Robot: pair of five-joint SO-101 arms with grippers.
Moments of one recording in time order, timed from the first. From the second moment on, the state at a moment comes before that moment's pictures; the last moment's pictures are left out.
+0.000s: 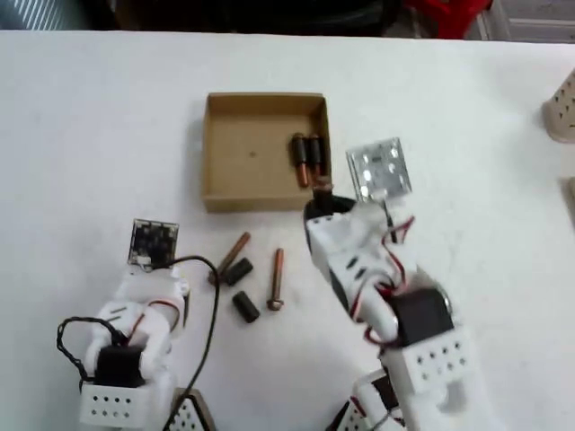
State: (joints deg) left arm -2.8 -103.8 97.1 62.2 -0.1; right arm -23.5 -56.3 41.9 59.7 -2.3
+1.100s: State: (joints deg) left arm -4.0 -103.8 97.1 62.2 -0.1; right arm -23.5 10.2 12.3 34.0 -2.2
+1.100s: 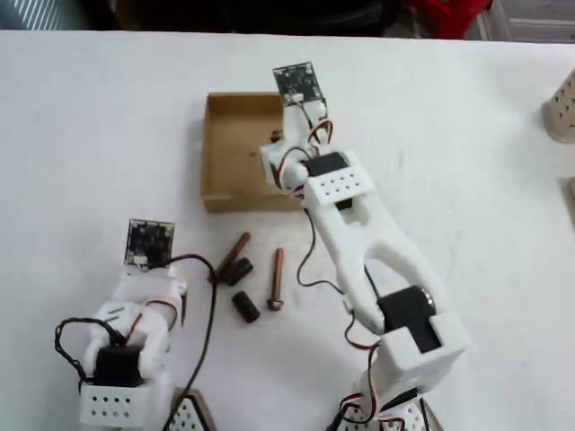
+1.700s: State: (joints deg) left arm -4.0 -103.8 97.1 62.2 -0.1; right arm -23.6 21.6 12.0 21.6 -2.2
